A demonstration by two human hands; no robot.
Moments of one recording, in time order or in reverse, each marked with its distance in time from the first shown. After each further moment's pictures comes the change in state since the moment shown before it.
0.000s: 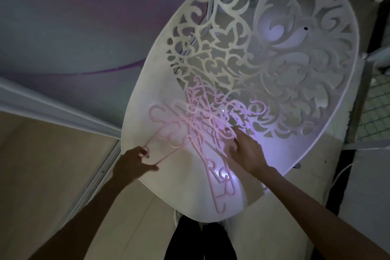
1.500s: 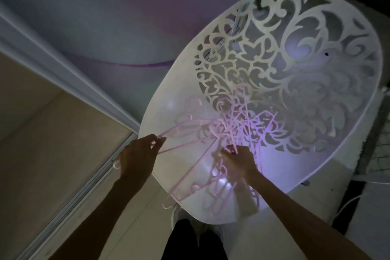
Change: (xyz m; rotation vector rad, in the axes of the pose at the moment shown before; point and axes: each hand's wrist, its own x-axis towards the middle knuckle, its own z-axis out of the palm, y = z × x) left_hand -0.064 0.026 -0.028 0.135 0.534 0.151; right_hand -0.006 -0.062 0.010 0.443 -0.148 0.444
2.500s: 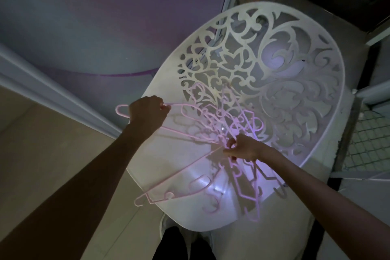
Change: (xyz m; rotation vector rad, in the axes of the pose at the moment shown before) left_hand 0.104 0.078 -0.013 0.261 -0.057 0.254; right_hand 0.019 -0.041 -0.084 -0.564 -0.356 -0.176
